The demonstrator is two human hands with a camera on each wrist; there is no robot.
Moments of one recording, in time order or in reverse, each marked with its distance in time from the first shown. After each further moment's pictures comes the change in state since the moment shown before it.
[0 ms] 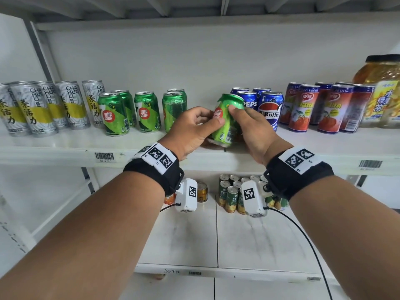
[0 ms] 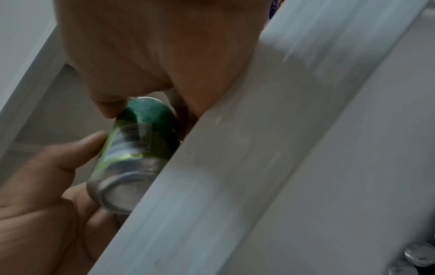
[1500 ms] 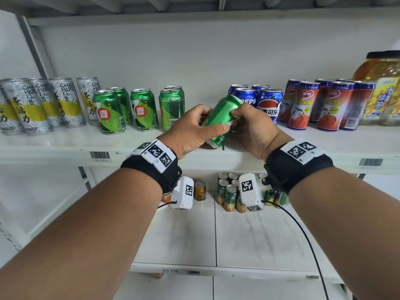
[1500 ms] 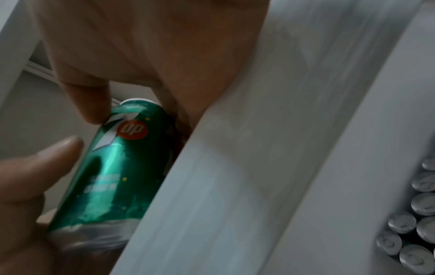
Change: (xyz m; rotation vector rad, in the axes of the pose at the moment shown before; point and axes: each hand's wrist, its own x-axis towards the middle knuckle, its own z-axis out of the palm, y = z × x) left_hand 0.005 -0.002 0.003 0.059 -0.113 -0.005; right_hand -0.001 -0.010 0.003 0.135 -0.054 0.152
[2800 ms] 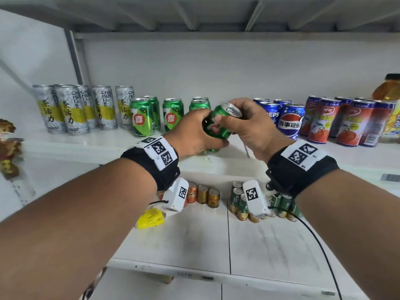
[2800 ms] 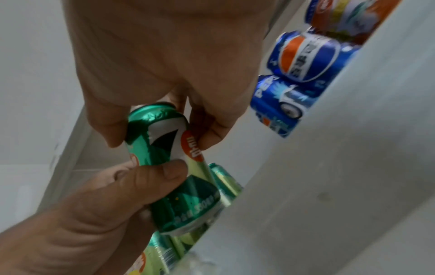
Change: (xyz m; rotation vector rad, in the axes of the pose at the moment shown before) left_hand -0.031 0.022 -0.065 0.366 0.076 0.126; right_hand -0.003 -0.008 0.066 -0.312 -0.038 -0.338
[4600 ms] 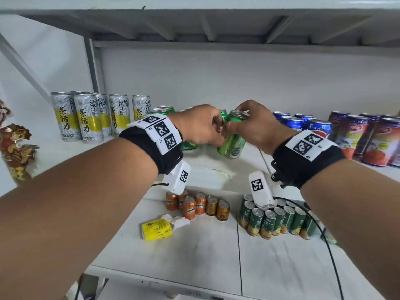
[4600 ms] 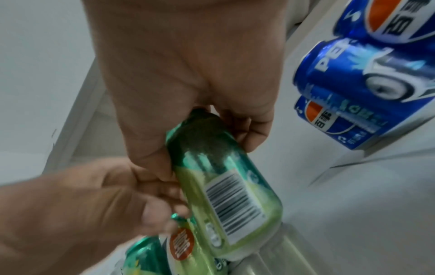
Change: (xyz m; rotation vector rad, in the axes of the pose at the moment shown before) left_hand 0.041 0.017 -0.063 0.520 -0.185 -0.090; right_hand 0.062 -0.009 0.027 -0.523 0.042 0.091
